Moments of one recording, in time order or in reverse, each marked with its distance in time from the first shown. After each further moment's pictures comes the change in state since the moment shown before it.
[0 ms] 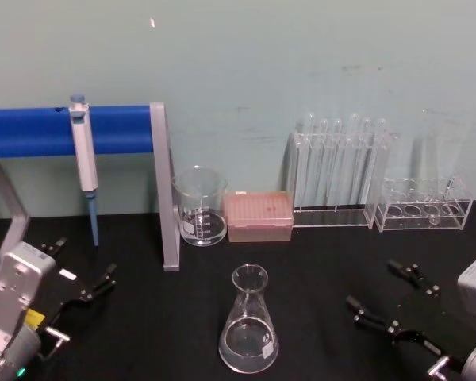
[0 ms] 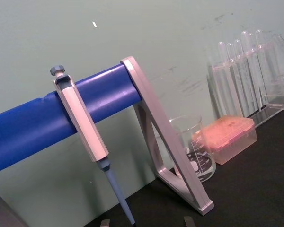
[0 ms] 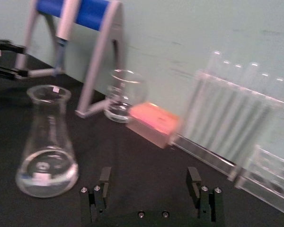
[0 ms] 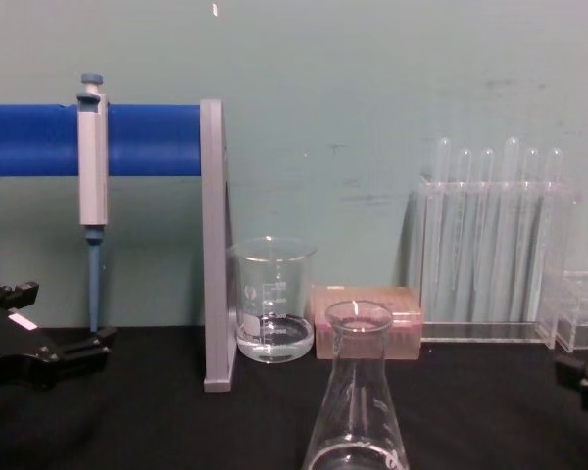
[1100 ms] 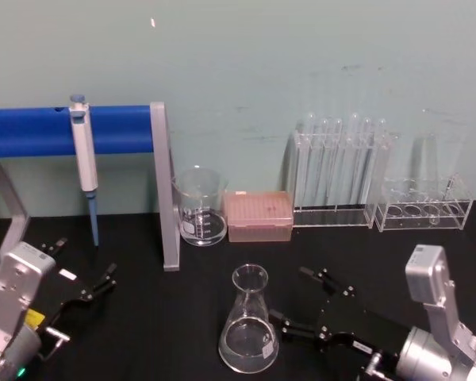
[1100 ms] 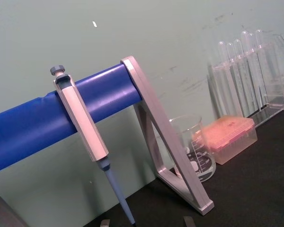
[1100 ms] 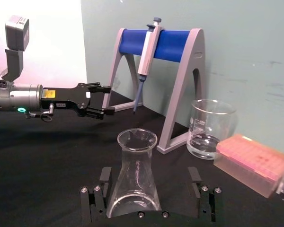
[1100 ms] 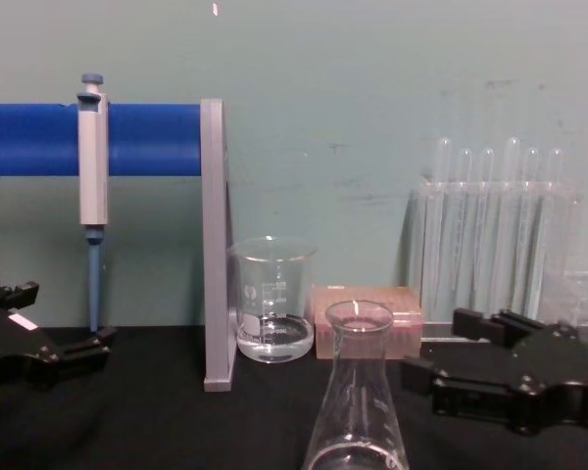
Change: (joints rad) left arm 0.000 0.000 0.000 0.000 0.000 0.000 0.000; right arm 0.170 -0.169 -0.076 0.179 0.116 -0.027 0.386
